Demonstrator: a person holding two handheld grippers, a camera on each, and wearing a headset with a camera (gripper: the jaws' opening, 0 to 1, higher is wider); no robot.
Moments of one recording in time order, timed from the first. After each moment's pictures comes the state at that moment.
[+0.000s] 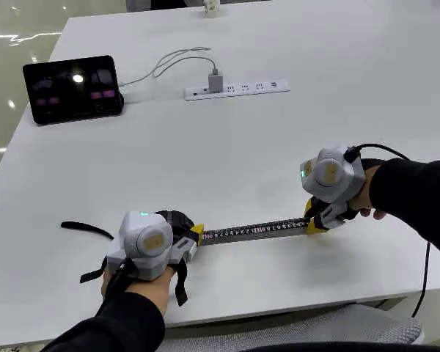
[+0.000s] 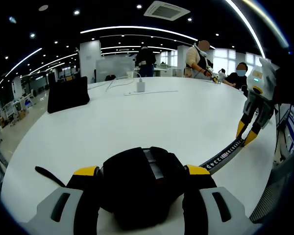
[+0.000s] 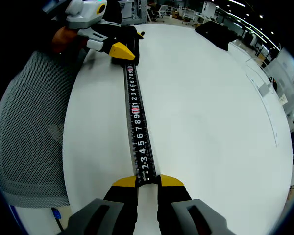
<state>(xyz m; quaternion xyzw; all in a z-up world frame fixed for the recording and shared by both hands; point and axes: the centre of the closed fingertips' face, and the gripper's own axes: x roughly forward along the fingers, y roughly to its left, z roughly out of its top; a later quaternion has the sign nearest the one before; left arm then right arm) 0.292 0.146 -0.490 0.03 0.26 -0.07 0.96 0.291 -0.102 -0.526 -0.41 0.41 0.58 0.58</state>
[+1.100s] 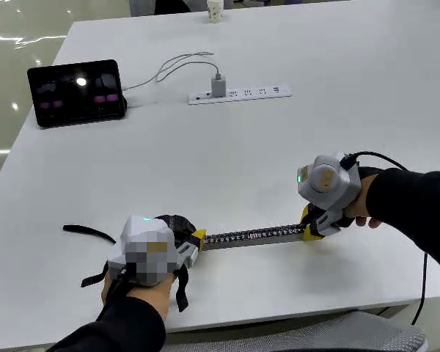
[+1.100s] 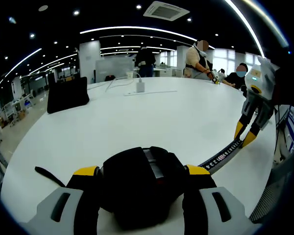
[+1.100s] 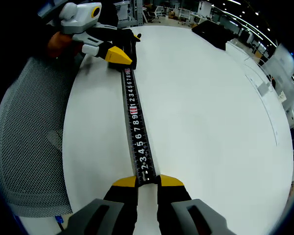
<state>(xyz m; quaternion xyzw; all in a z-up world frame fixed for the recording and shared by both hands) 0.290 0.144 -0.491 0.03 0.25 -0.07 0.96 0.289 -0.093 -0.525 -0.40 0.42 0.57 0.59</state>
